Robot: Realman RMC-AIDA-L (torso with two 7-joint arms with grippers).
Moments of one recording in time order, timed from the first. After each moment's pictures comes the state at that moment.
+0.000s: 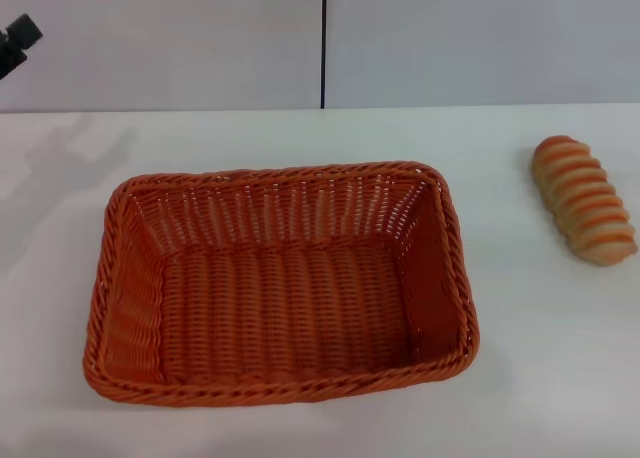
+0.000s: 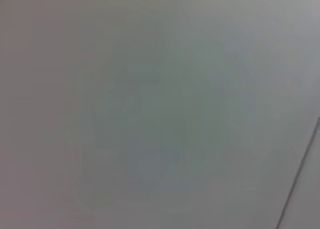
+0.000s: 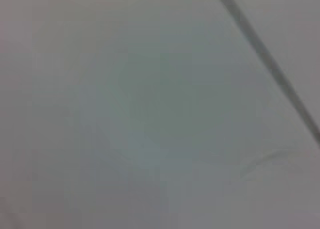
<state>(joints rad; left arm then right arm) -0.35 -2.06 0.38 0.66 1.62 1.49 -1.47 0.36 1.98 -0.32 -0.64 -1.74 -1.41 1.66</state>
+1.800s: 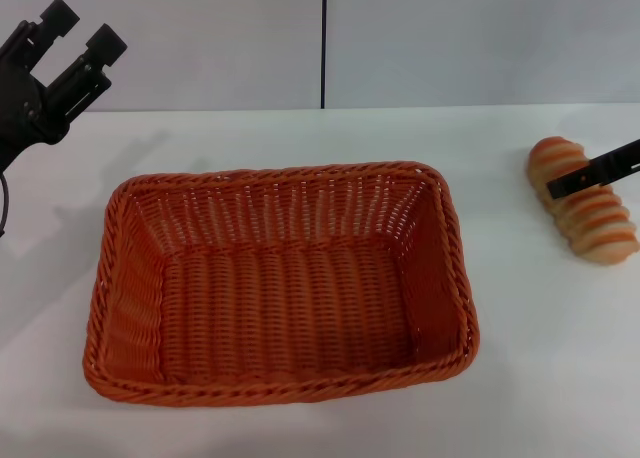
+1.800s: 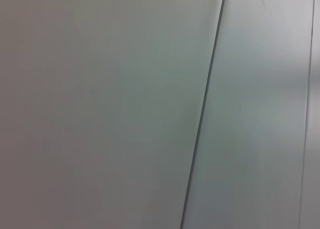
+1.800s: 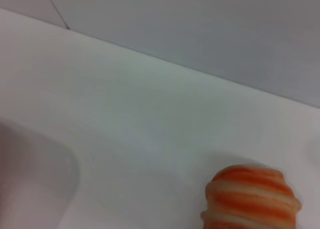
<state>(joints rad) -0.39 -2.06 0.42 0.33 1.47 1.75 -0.98 0.78 1.98 -0.80 -0.77 -2.71 -1.31 2.27</state>
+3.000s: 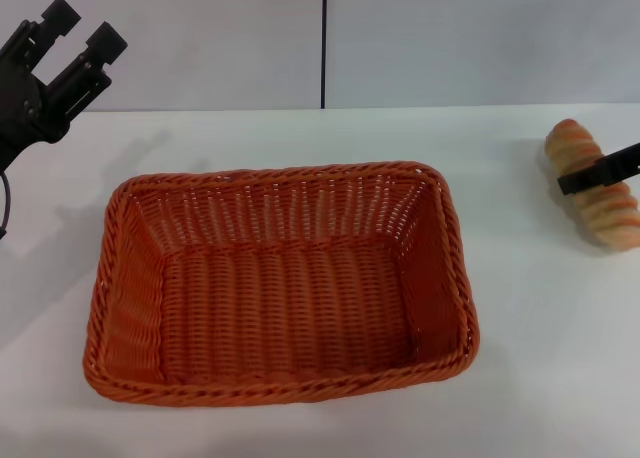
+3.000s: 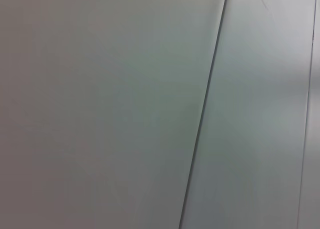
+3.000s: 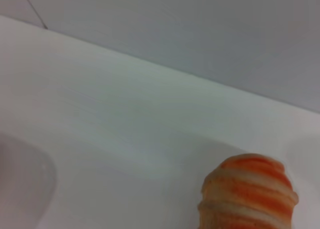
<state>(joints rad) -0.39 -2.06 0.42 0.32 1.47 1.75 -1.00 0.75 2.02 -0.81 -0.83 -2.74 -1.26 2.29</state>
